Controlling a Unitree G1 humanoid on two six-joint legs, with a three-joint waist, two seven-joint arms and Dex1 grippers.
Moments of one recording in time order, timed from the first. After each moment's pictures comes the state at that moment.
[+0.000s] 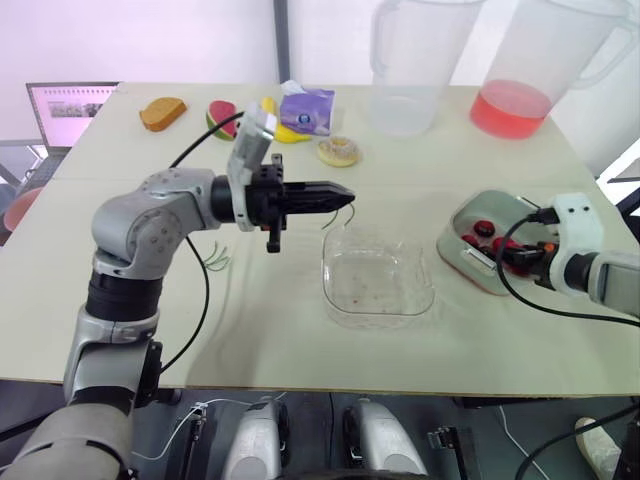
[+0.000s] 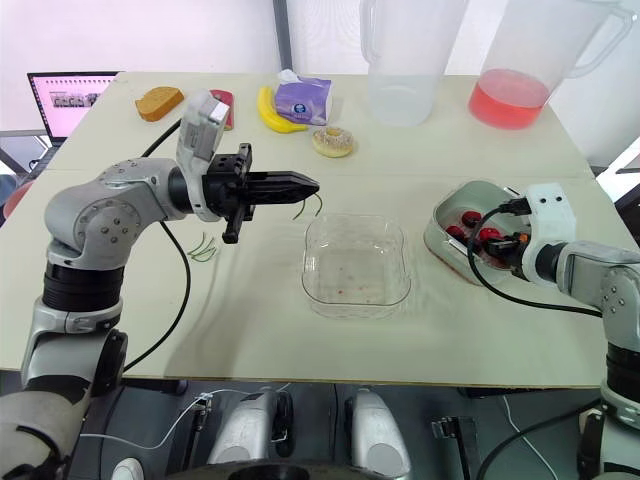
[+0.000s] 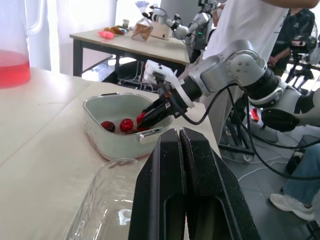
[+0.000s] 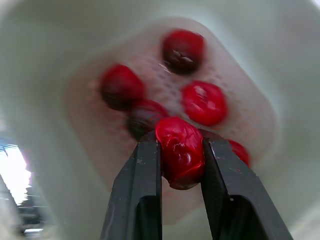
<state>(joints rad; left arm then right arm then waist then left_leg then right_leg) -0.82 0.51 -0.03 -0.11 -0.78 0.82 -1.08 -0.34 -0.90 -0.35 -0.23 0.60 1.35 0.33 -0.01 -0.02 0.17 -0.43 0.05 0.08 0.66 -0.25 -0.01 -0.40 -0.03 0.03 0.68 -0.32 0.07</state>
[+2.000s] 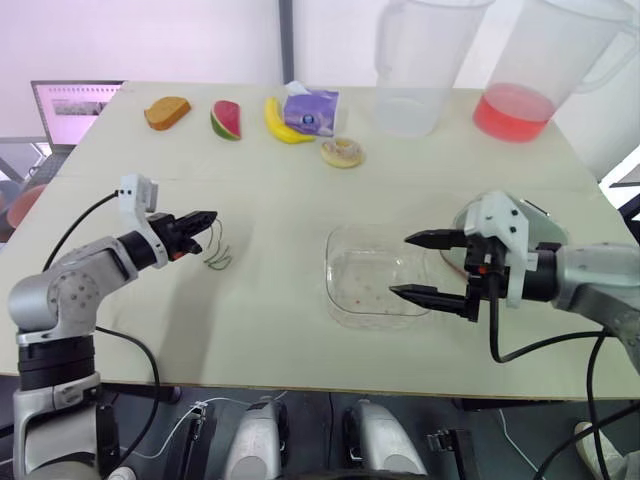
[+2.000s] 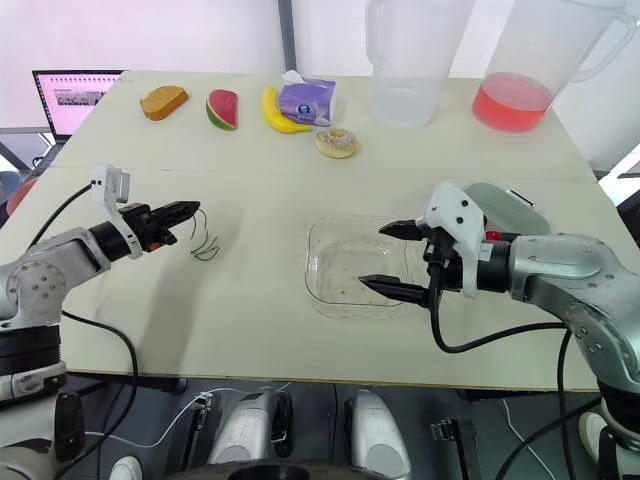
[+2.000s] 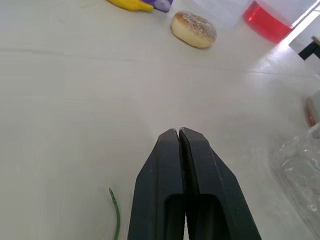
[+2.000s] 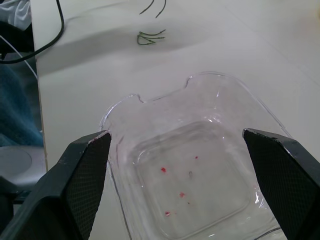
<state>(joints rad) -0.42 0.61 0.33 0.02 -0.72 0.93 -0.59 -0.31 -0.96 -0.18 -0.64 0.81 0.95 0.82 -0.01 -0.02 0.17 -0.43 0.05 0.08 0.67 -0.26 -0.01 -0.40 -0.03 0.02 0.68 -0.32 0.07</state>
